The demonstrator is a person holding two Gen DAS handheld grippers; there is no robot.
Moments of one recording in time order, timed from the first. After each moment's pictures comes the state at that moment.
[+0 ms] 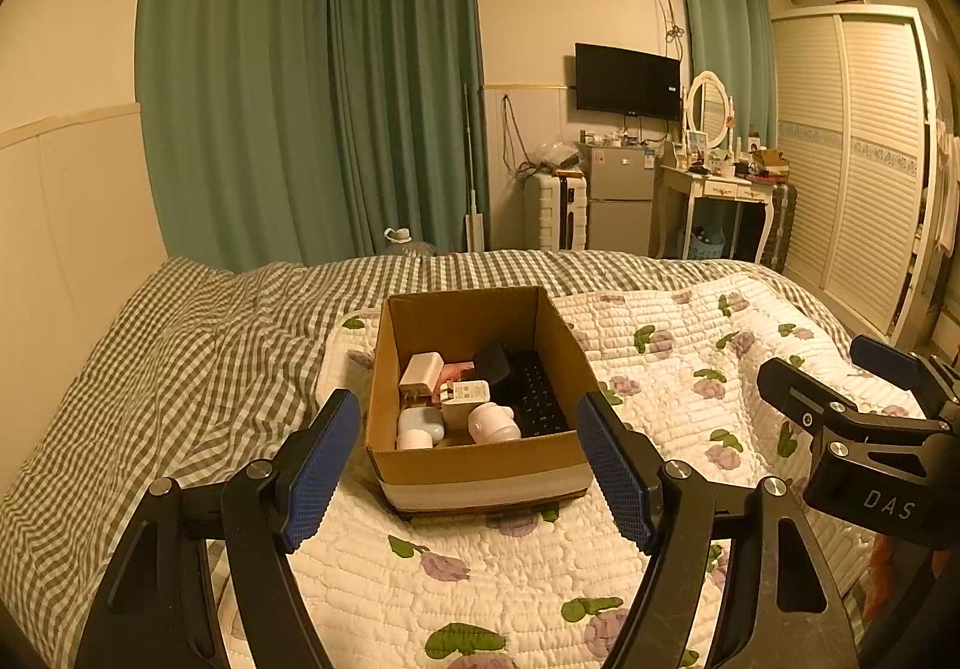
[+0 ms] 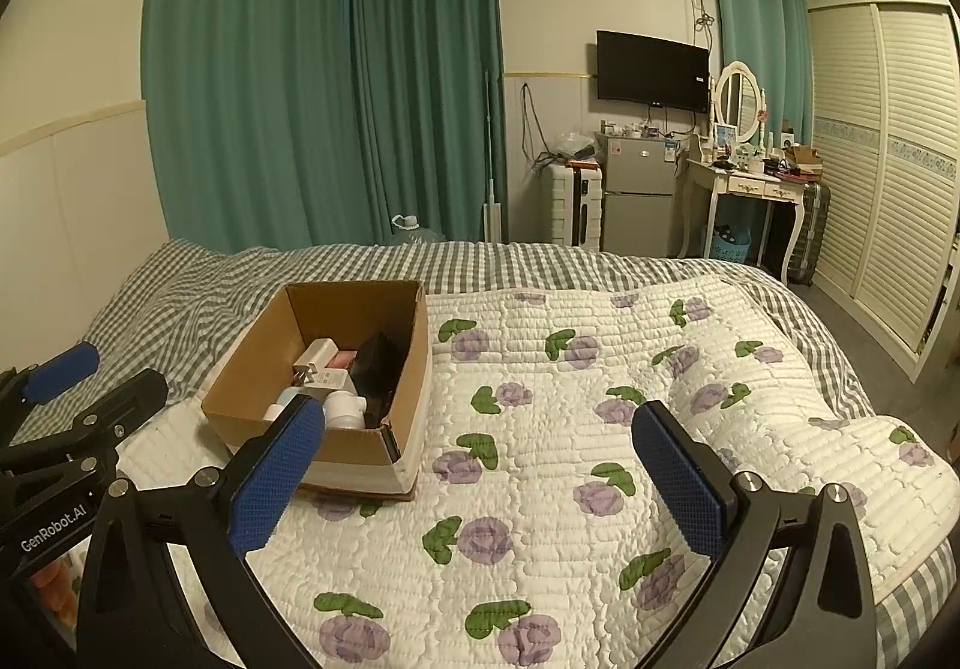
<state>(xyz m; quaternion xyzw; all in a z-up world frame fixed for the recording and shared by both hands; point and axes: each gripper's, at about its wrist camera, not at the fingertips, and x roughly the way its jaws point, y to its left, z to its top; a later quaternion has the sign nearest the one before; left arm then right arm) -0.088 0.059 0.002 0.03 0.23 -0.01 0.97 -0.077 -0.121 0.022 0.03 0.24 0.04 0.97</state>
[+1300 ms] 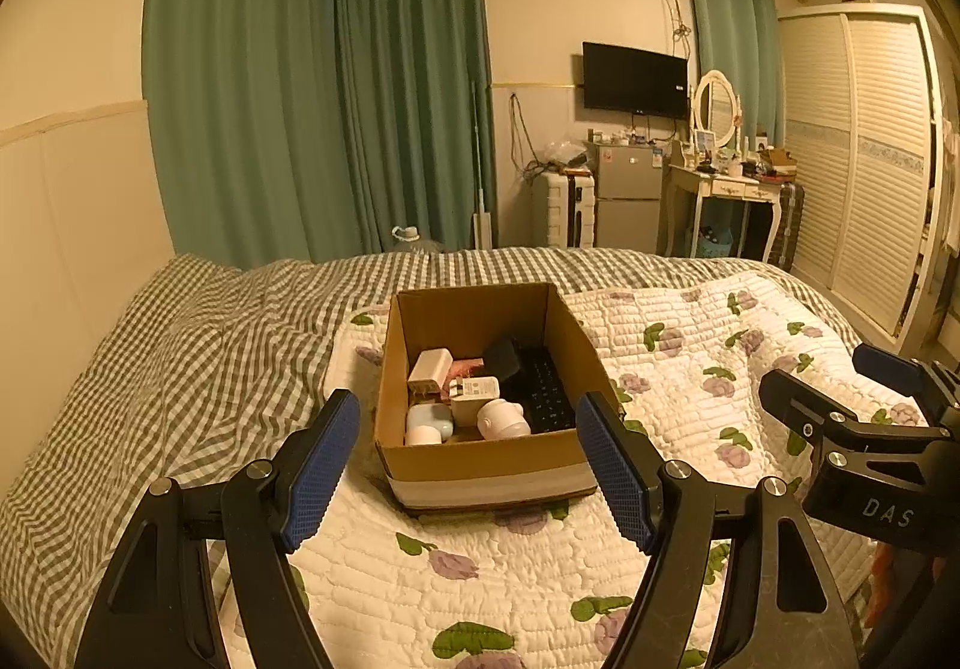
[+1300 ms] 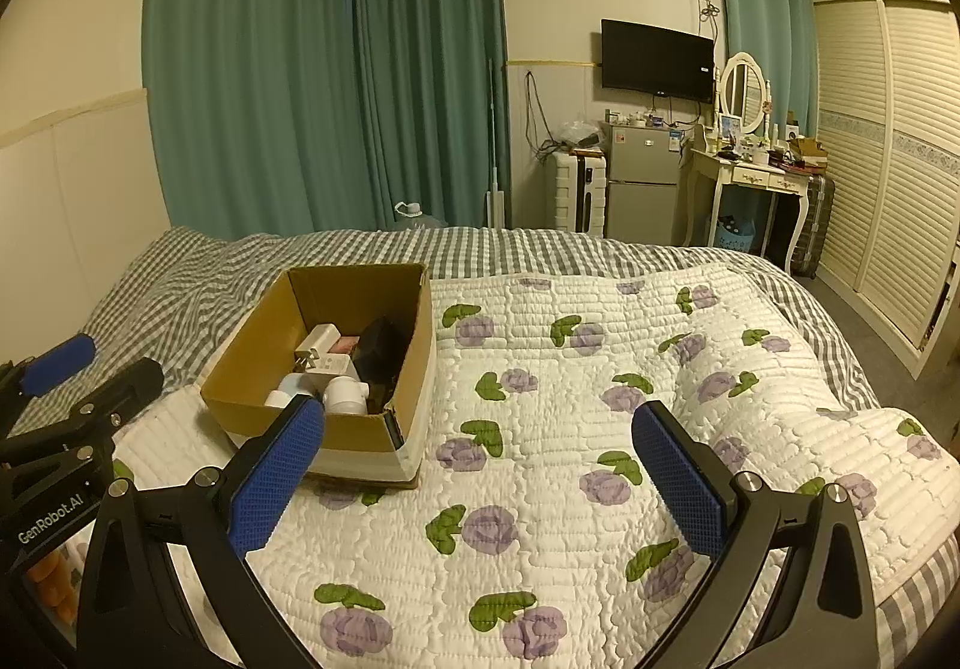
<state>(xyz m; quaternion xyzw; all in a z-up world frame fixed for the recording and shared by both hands) -0.089 0.065 -0.007 0.04 0.23 0.00 0.97 -0.075 -0.118 0.015 0.03 0.26 0.04 0.97</state>
